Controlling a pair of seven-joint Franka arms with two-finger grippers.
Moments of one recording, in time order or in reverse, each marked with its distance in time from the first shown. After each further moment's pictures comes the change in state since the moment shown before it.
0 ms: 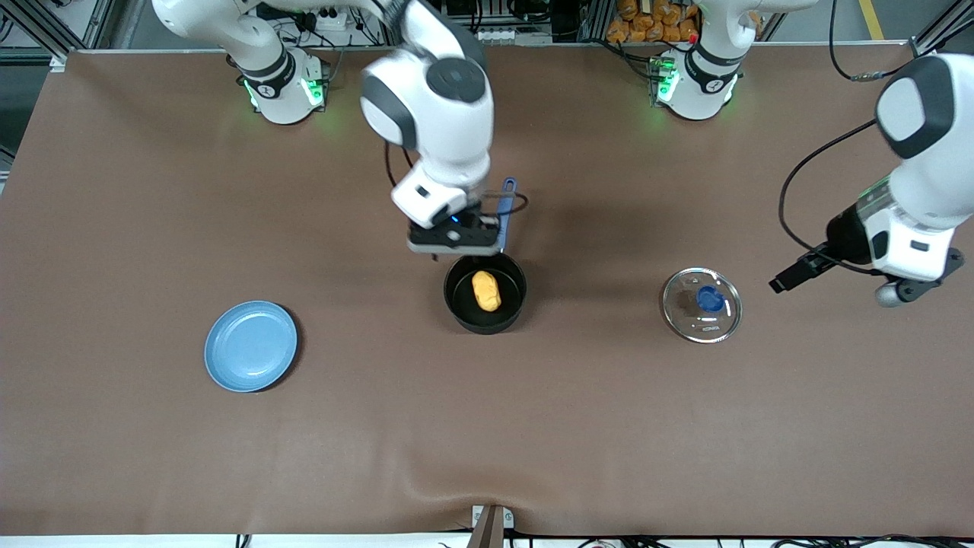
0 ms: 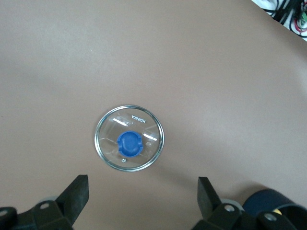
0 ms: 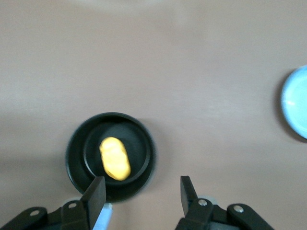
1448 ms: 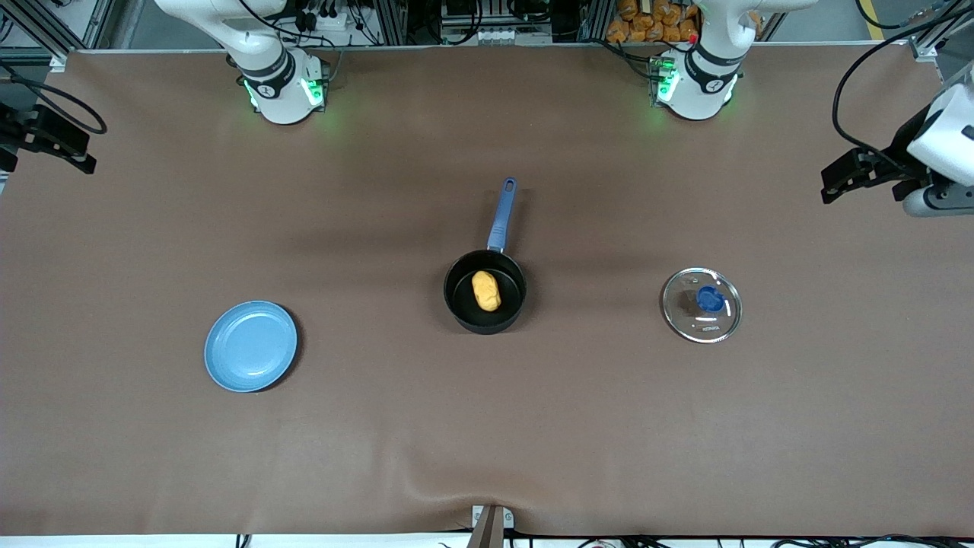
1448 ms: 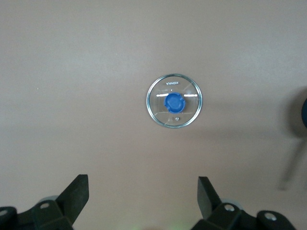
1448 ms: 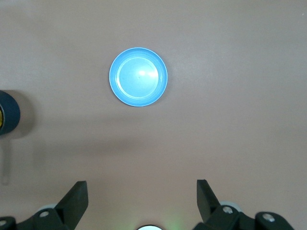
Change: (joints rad) left arm 0.000 -0.101 -0.040 0.221 0.188 -0.434 0.402; right arm -0.738 -0.385 -0.018 0.053 0.185 -0.528 -0.817
